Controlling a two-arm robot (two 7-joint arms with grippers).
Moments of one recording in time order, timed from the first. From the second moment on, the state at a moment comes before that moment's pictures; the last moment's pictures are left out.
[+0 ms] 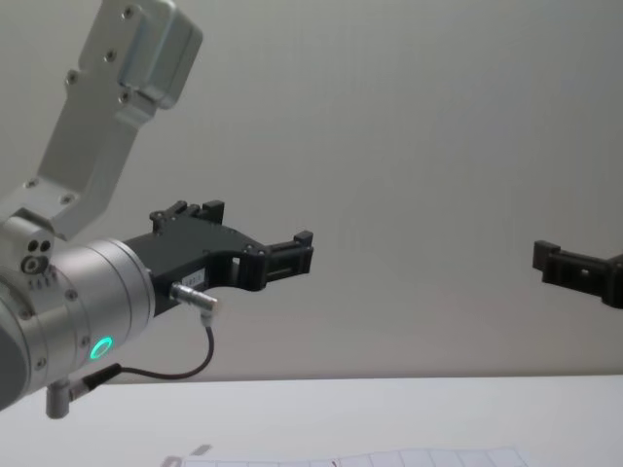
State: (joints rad) left arm -0.24 0.38 0.45 -1.63 -0.20 0.01 -0.01; right arm -0.01 0.34 -0.23 -1.77 0.29 0.03 0.07
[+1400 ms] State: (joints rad) left arm -0.24 0.38 0.45 -1.63 -0.20 0.01 -0.01; right arm -0.15 0.47 -0.15 -1.83 0.34 0.13 0.02
